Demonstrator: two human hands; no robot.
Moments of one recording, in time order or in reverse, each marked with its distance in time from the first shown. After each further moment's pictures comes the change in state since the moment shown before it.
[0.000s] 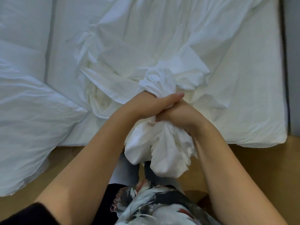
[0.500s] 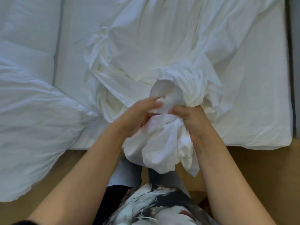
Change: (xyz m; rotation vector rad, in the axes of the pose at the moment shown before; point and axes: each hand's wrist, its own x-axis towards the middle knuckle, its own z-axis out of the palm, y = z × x) left_hand -0.009 -0.061 -0.037 -0.701 -0.136 -0.053; right_hand 0.007 -0.005 0.031 0.670 0.143 -0.004
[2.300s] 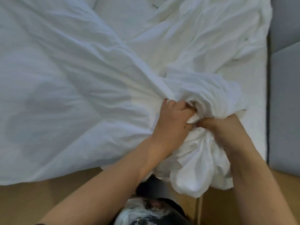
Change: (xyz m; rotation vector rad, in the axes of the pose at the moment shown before) left_hand -0.011 0.029 0.041 0.938 0.538 0.847; right_hand -0.029 -0.074 0.031 -0.622 0.195 -0.181
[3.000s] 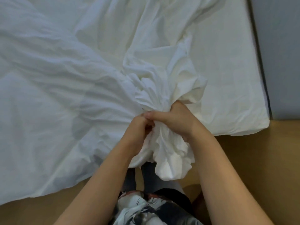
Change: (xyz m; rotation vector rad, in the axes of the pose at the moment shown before) left_hand -0.041 -0.003 0.059 -0.993 -0.388 -0.891; right_hand 0.006 0.079 -0.015 0.077 -0.151 0.147
